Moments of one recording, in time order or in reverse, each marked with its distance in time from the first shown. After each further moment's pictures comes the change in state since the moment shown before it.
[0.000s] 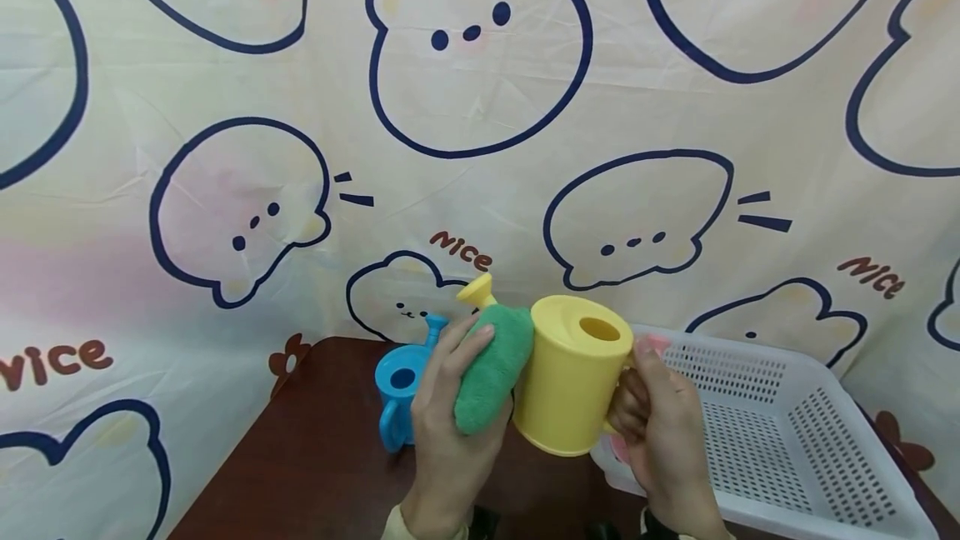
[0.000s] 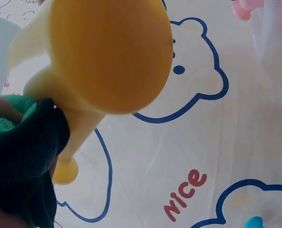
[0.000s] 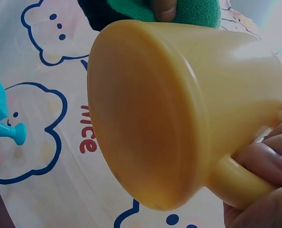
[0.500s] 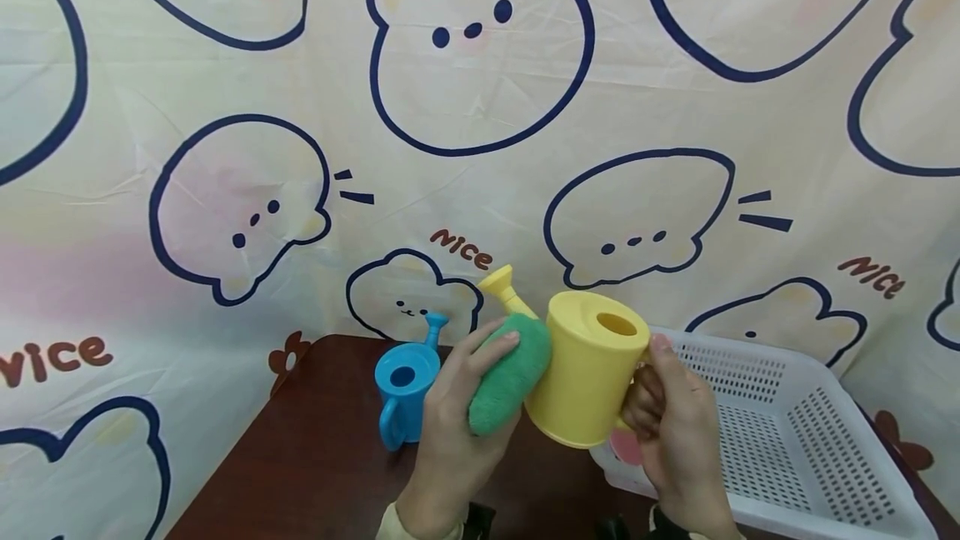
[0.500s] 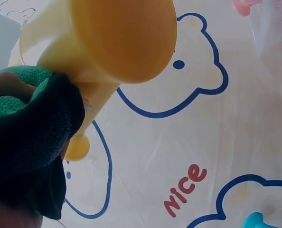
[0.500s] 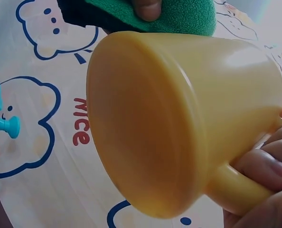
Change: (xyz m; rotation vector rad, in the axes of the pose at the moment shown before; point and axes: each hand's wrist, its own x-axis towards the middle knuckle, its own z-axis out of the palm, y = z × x) left_hand 0.001 0.000 -0.003 -0.031 -0.175 0.005; right_hand 0.002 -0.005 -0.007 -0.039 0.097 0.035
